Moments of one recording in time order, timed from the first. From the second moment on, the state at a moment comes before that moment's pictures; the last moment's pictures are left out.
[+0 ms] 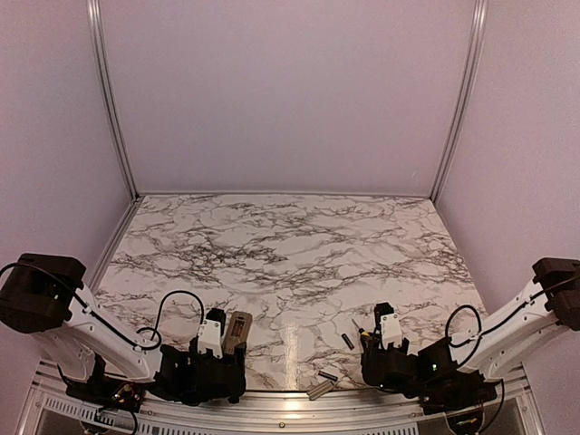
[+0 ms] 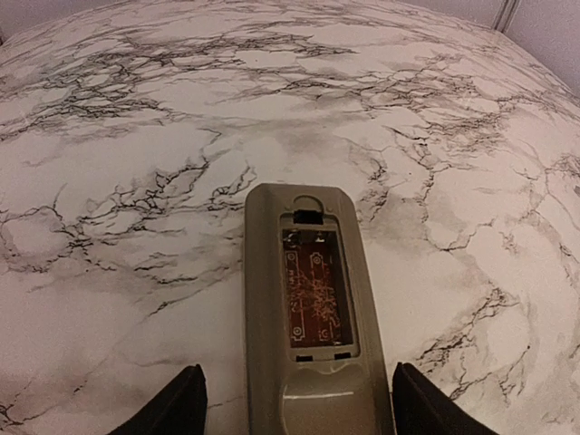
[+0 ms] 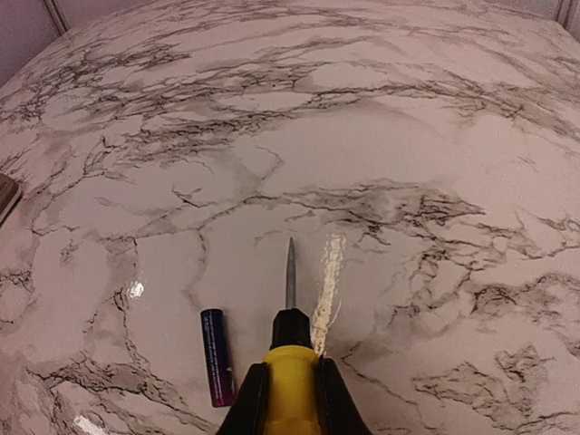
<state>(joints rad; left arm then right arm) -1.53 1.70 0.52 0.13 -0.95 -1.10 1.49 1.33 0.27 0.08 0.92 1.03</state>
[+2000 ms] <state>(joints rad) -1.53 1.31 0.52 0.06 -1.13 -0.81 1.43 0.88 0.30 -0.10 0.81 0.85</state>
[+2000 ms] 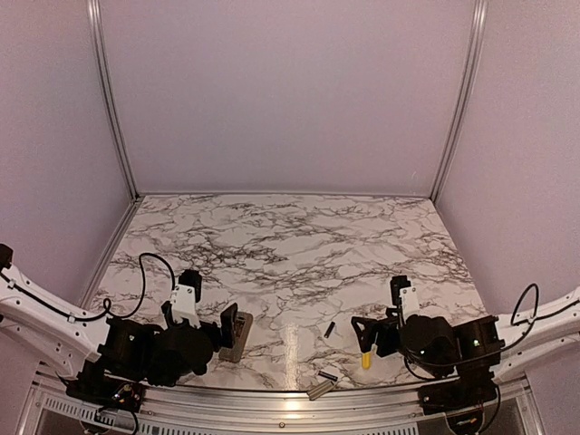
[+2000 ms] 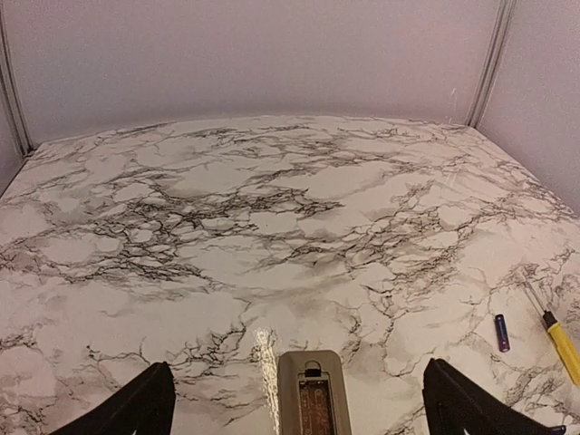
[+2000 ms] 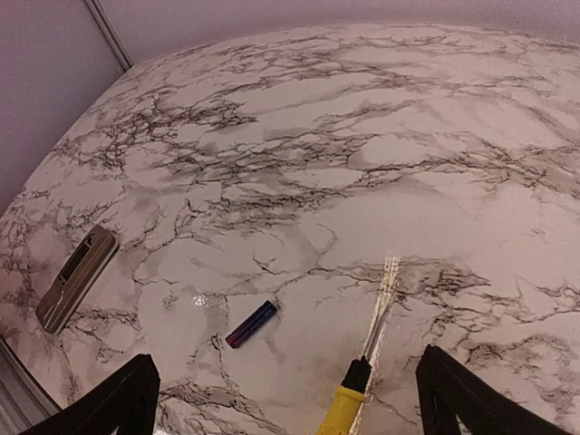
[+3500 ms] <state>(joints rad) -0.23 1.28 0.30 0.76 -0.65 0.00 0.39 1.17 0.43 0.42 0.40 0.05</state>
